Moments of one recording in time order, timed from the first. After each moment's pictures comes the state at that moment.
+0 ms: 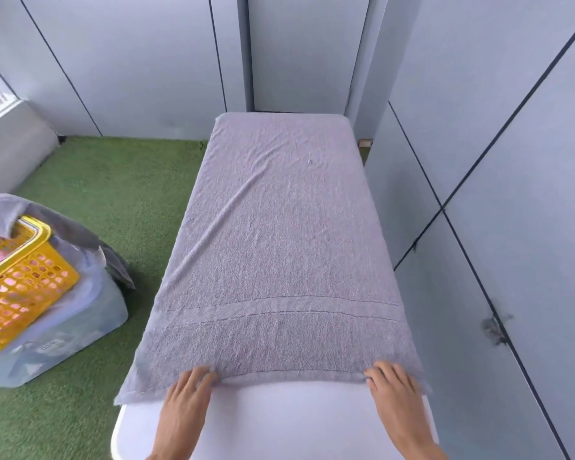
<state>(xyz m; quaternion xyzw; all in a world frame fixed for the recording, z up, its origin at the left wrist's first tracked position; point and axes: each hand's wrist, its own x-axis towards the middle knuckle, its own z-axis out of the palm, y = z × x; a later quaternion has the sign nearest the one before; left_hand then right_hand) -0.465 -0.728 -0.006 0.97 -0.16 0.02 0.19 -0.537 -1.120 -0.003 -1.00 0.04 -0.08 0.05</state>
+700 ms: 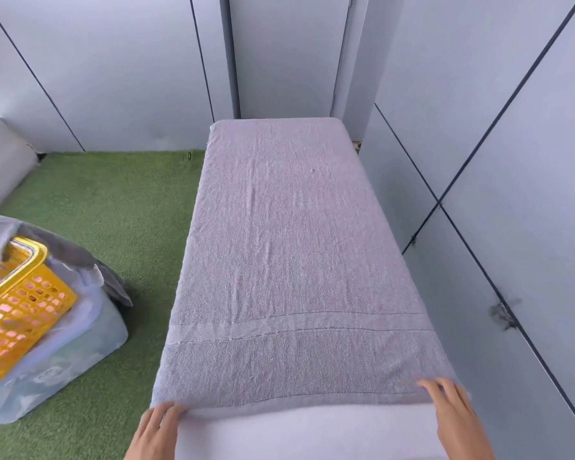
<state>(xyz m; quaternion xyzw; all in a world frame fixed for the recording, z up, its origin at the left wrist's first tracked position) -0.467 -0.627 -0.005 0.95 -0.16 0.10 0.23 -0.585 -1.116 0.004 -0.98 0.17 -0.08 0.06</state>
